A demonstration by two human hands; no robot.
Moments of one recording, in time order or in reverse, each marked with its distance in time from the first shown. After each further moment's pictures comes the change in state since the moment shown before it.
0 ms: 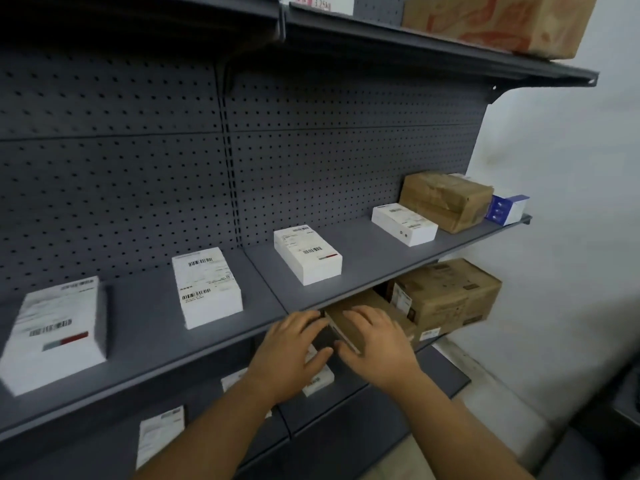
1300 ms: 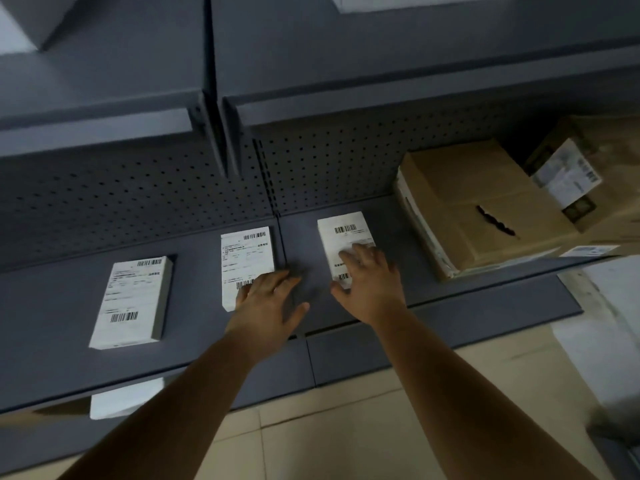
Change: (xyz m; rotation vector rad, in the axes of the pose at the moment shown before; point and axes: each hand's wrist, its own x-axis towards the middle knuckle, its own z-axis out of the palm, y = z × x) left_hand -0.050 -0.157 0.305 0.015 -0.217 -0.670; right_hand 0.050 0.109 0.389 -0.007 -0.393 -0.106
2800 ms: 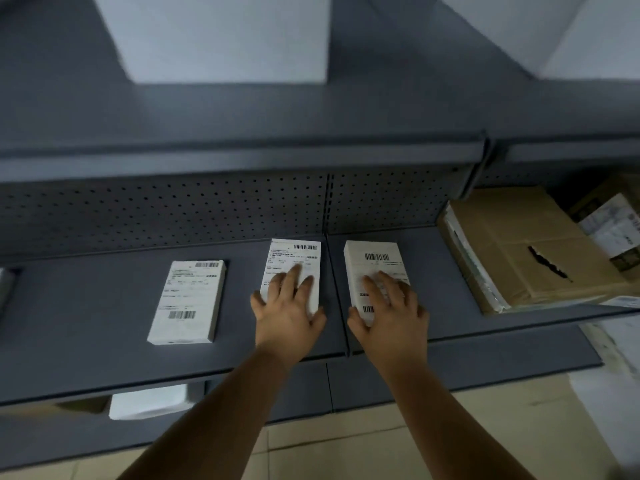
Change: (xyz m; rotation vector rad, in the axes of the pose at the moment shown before) left_hand -0.009 -0.053 -0.013 0.118 0.154 -0.157; right_hand -0.036 -0.089 -0.002 -0.034 0.291 0.054
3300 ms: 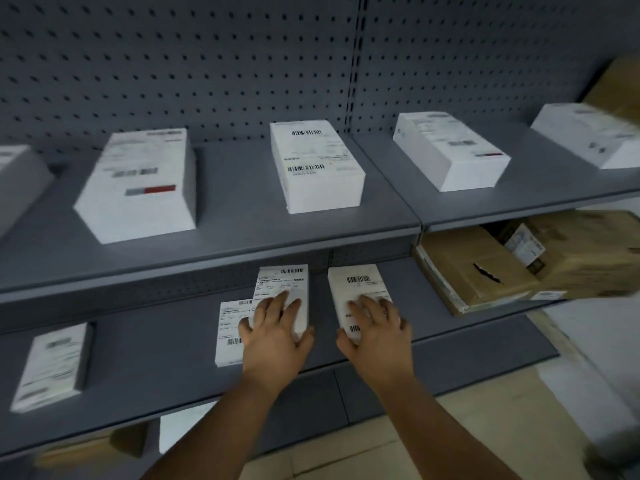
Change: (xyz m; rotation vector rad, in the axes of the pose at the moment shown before) left_hand -0.084 -0.055 -0.161 -0.064 0.150 0.078; right_hand -0.047 -0.116 -0.135 -0.037 0.035 0.018
